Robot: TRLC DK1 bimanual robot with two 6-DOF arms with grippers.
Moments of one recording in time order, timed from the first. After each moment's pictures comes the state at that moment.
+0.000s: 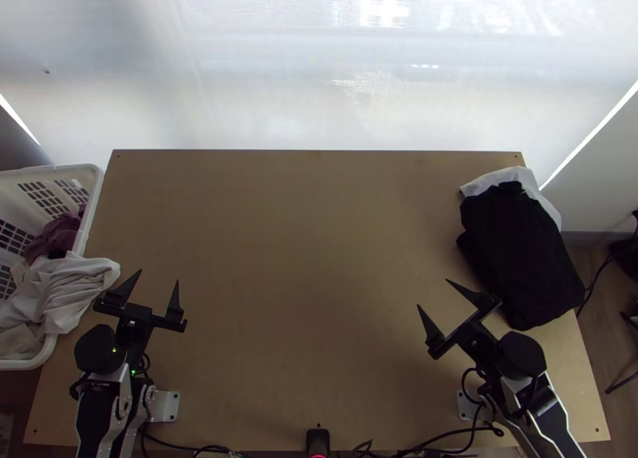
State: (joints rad) left arm -0.02 0.00 0.07 -0.23 0.04 0.39; right arm 0.51 0.00 0.09 -0.28 -0.03 -0.53
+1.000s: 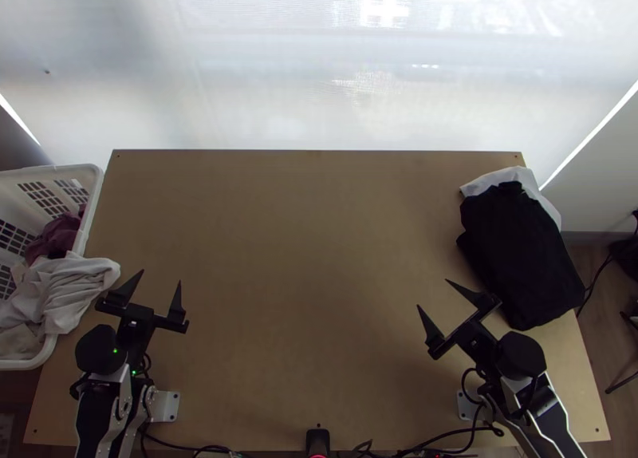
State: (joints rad) left arm -0.04 0.00 0.08 -0.23 0.04 0.38; right arm 0.52 0.00 0.09 -0.28 -0.03 -0.53
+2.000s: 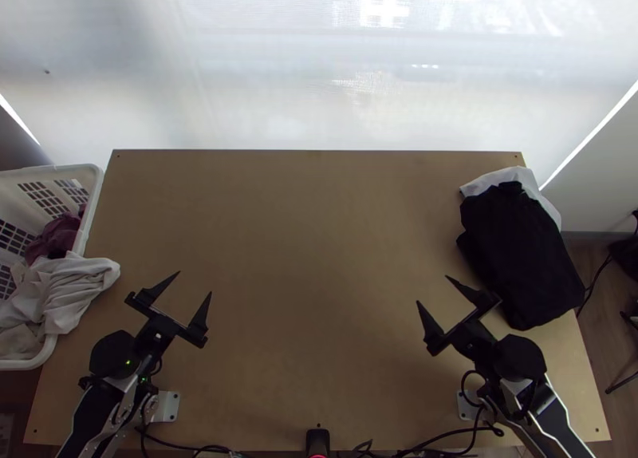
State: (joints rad) left arm -0.39 0.02 0.07 -0.15 -0.03 0.50; right arm 0.60 0.03 0.09 -0.19 0.07 -0.63
